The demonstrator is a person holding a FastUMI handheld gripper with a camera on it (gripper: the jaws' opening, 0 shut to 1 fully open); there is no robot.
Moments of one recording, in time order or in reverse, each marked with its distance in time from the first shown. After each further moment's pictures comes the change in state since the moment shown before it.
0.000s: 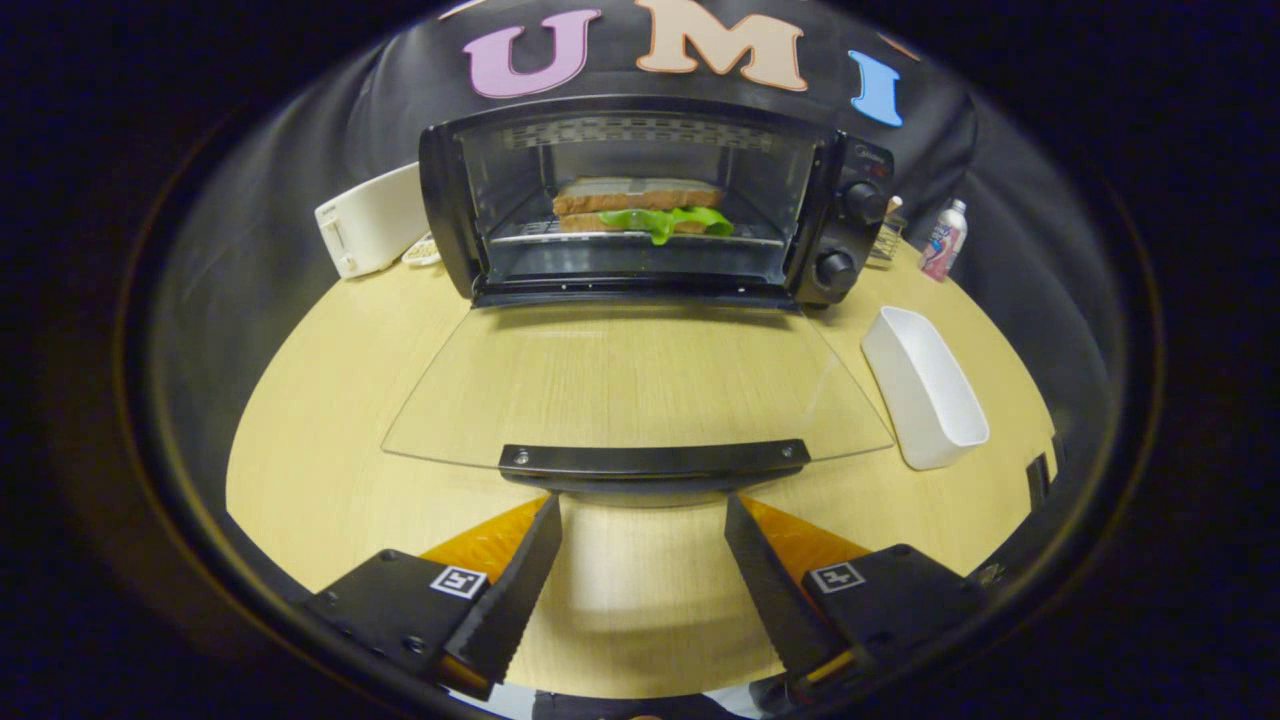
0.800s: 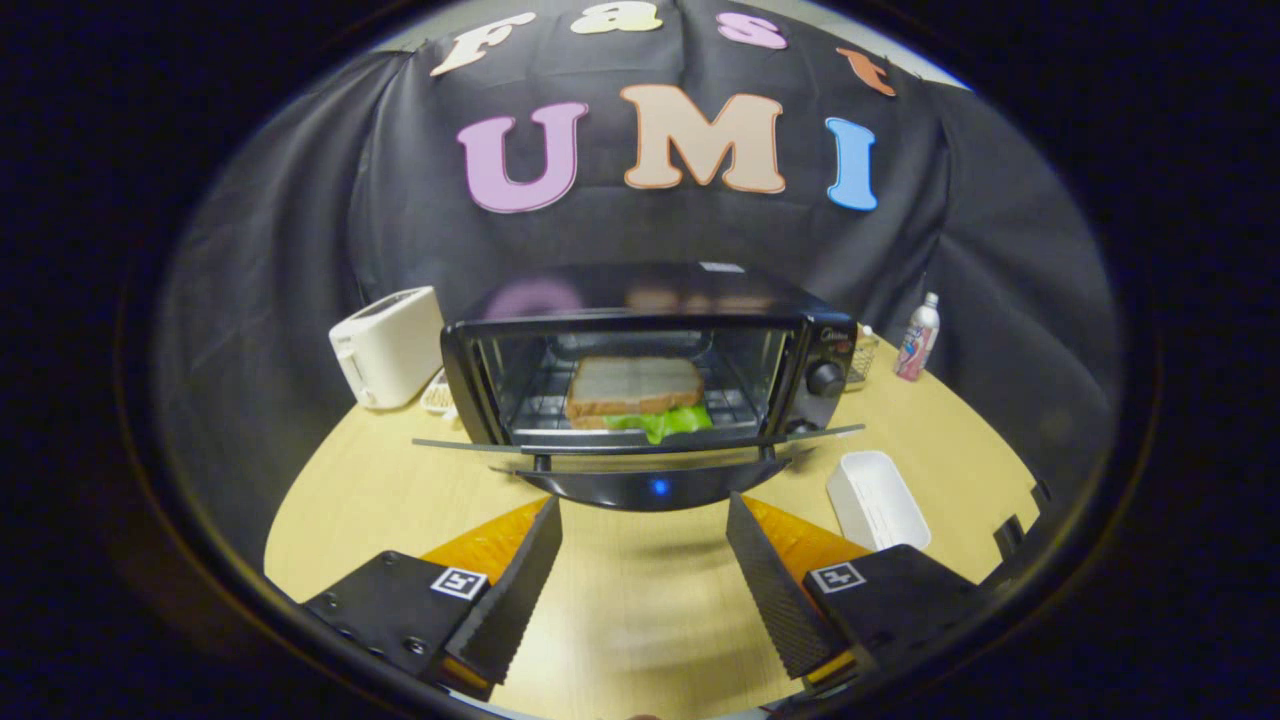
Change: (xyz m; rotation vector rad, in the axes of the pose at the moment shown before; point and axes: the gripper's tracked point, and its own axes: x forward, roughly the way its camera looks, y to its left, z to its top) arm -0.042 0.010 0.141 0.060 -0.325 0.000
